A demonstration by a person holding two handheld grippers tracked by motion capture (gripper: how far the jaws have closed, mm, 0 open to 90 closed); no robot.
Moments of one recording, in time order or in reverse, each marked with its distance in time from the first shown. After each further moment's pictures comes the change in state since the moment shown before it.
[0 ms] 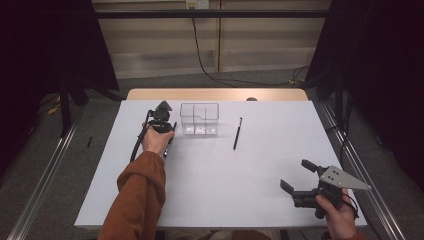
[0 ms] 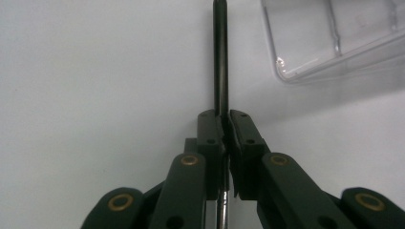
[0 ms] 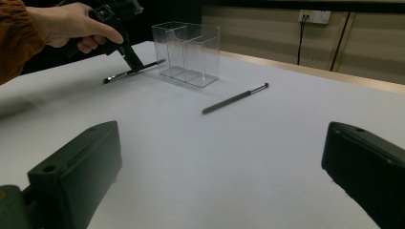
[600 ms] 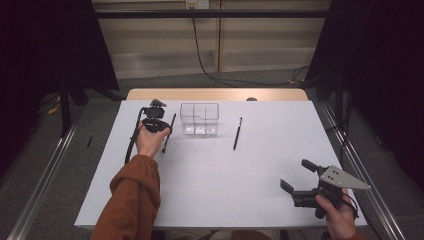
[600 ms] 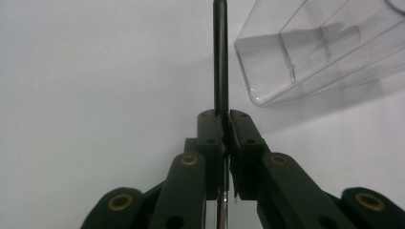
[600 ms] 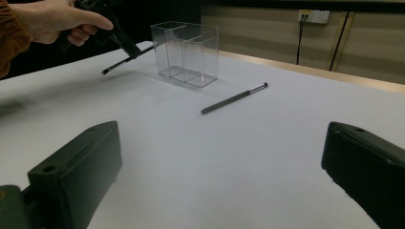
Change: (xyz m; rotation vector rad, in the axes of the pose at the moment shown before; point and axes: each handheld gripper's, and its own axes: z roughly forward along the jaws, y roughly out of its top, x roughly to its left) left arm 0.009 -0.007 -0.023 -0.167 -0.048 0.041; right arm 0.000 0.000 0.000 0.002 -0.004 0.001
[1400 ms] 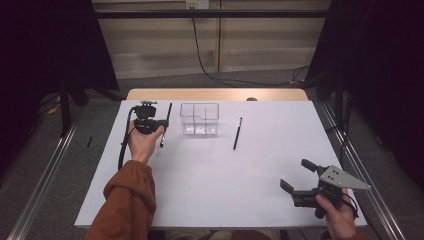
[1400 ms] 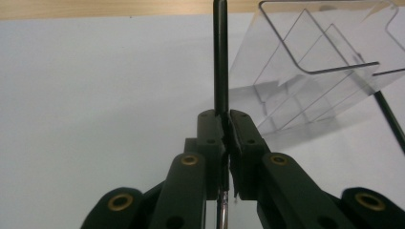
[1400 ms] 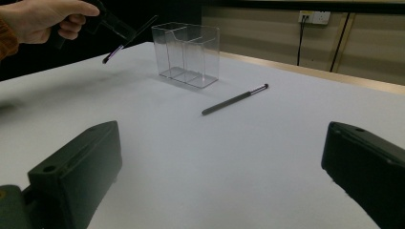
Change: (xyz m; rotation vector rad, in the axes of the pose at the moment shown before) left arm 0.007 -0.012 -0.030 -0.244 -0.053 0.050; right arm 0.000 0.000 0.000 -0.005 0.003 -0.001
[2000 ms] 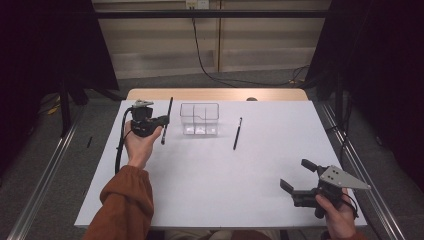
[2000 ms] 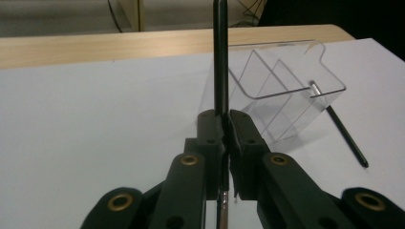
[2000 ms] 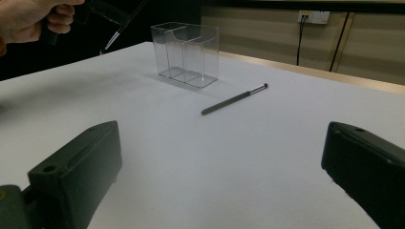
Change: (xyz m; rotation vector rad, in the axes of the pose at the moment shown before) left arm -0.007 -0.004 -0.022 -0.160 -0.085 0.042; right arm 0.000 0.000 0.000 0.002 -0.003 0.000
